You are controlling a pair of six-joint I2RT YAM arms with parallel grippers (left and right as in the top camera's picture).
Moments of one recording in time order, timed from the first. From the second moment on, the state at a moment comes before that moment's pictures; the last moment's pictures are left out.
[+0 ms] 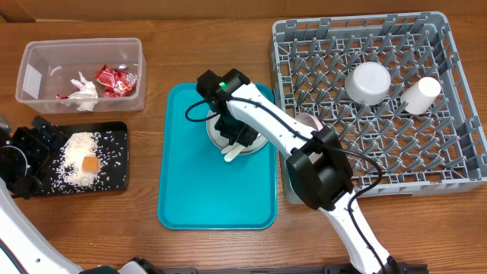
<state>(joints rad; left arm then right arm) 0.77 1.40 1.54 -1.39 0.40 -0.21 0.72 2.45 2.18 -1.38 0.06 1.22</state>
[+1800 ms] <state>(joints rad) 0.77 1.40 1.54 -1.39 0.40 -0.21 0.71 2.45 2.34 -1.42 0.12 1.08</state>
